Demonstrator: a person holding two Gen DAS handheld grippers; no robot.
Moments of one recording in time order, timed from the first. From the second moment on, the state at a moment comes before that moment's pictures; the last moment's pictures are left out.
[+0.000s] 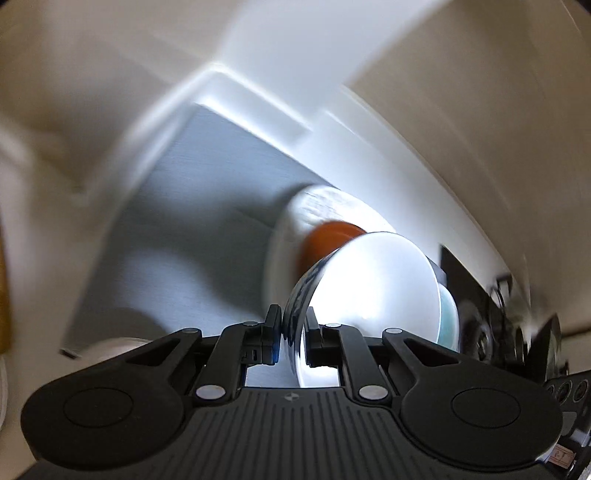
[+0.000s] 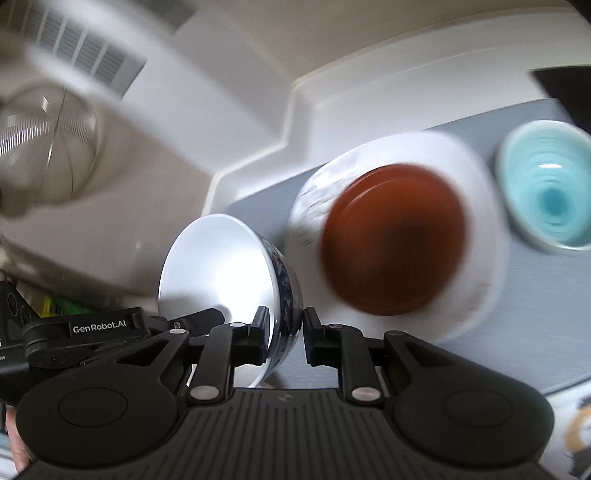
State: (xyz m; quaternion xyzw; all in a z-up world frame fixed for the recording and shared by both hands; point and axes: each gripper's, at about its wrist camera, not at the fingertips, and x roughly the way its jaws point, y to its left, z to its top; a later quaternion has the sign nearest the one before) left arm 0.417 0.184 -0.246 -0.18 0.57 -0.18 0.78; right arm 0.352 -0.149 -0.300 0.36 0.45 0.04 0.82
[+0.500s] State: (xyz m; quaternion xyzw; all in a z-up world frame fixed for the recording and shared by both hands) left arm 0.394 0.026 -0.239 -0.10 0.60 -0.24 0.76; right arm 0.278 -0.287 -0.300 0.41 0.36 0.02 0.84
